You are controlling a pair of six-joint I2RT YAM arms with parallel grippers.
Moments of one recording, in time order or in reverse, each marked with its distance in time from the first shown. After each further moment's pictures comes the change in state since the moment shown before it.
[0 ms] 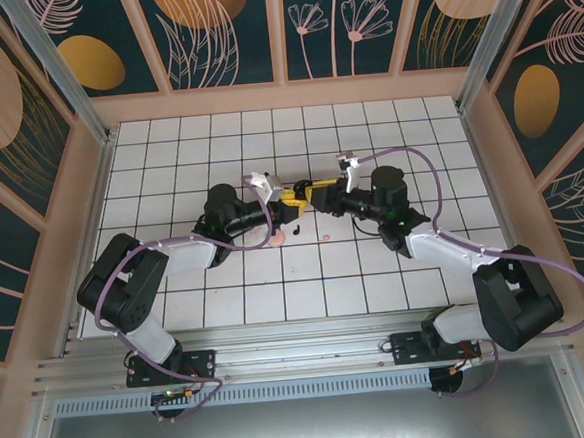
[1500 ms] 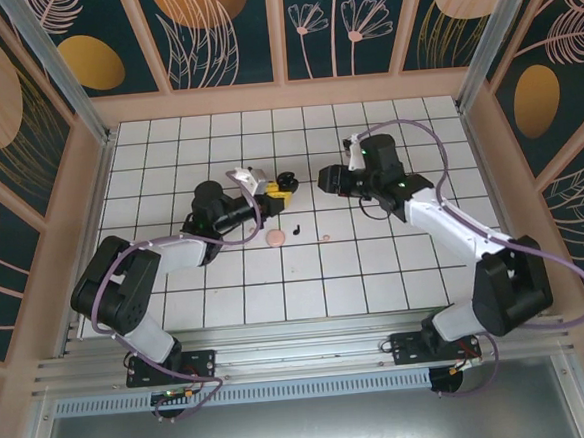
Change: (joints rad) left arm 0.100 -0.024 -0.031 -0.029 -0.037 -0.010; right arm -0.030 0.116 0.402 -0.772 0.246 0.048
